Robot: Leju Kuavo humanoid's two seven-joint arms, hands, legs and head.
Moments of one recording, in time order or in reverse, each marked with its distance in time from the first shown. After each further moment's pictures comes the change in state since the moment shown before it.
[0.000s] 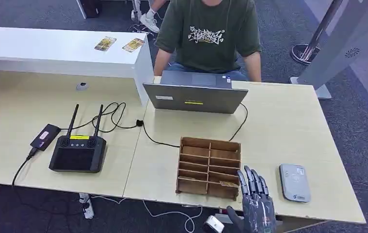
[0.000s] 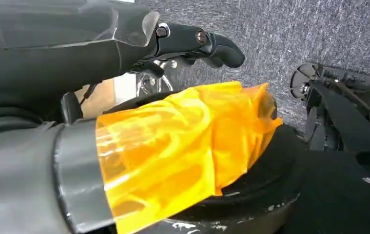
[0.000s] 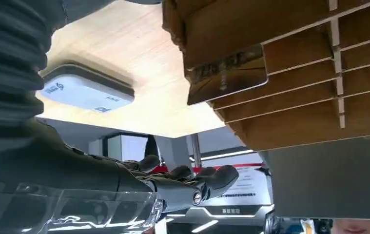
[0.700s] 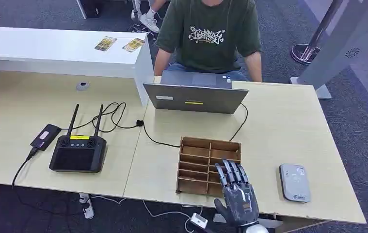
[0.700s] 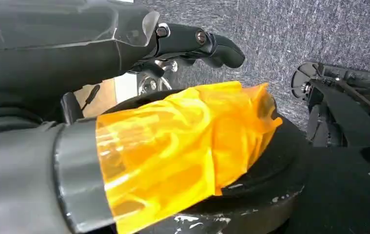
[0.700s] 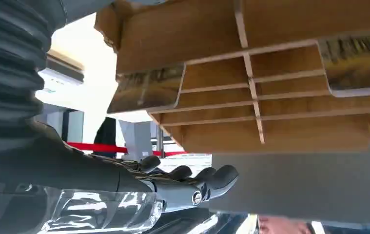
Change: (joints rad) left arm -0.001 0.000 -0.033 0.000 0.000 -0.004 0.003; right arm -0.105 0.082 0.015 0.098 0.085 0.109 -0.125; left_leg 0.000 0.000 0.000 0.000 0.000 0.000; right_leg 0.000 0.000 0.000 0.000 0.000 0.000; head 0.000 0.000
